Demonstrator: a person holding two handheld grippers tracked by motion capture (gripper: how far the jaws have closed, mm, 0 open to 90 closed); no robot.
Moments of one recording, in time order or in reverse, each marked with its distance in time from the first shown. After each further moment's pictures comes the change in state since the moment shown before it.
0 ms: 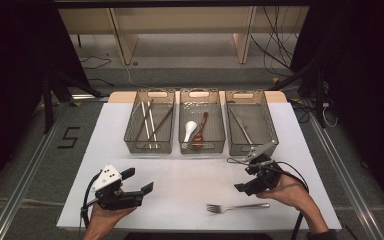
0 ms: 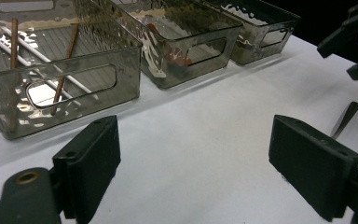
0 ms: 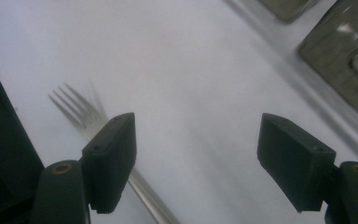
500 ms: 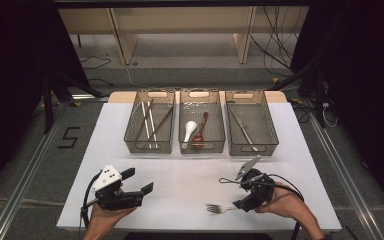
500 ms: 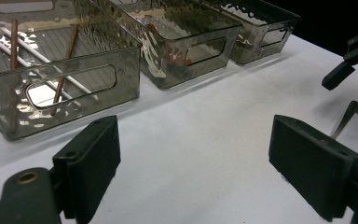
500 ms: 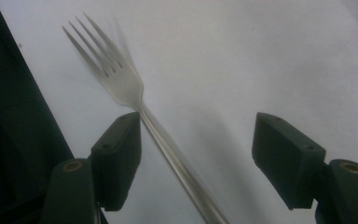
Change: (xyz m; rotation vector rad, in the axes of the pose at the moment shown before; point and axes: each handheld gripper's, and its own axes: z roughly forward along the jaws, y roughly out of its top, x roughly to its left) left arm 0.000 0.000 0.000 0.002 -0.001 0.006; right arm 0.024 -0.012 0.024 0.152 0.031 -0.093
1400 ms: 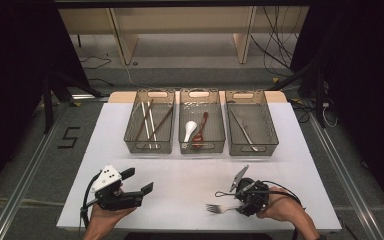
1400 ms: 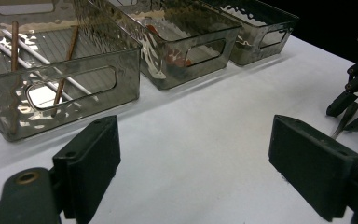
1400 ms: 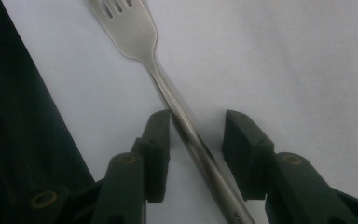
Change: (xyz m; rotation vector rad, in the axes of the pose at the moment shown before) left arm 0.000 0.000 0.000 -0.008 0.001 -0.001; right arm 0.010 -0.002 0.021 0.163 -0.020 -0.123
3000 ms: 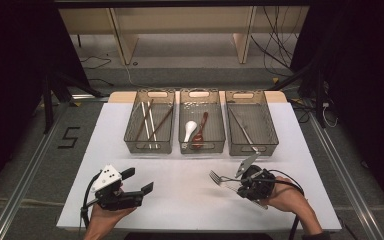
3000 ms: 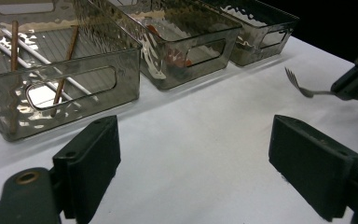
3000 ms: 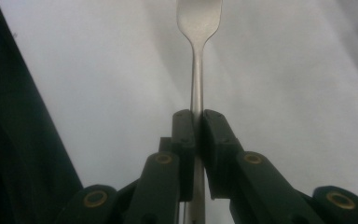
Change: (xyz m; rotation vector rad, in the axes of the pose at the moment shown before) left arm 0.000 0.000 0.000 0.002 0.000 -0.002; right arm -0.019 0.002 -0.033 -0.156 -0.004 0.066
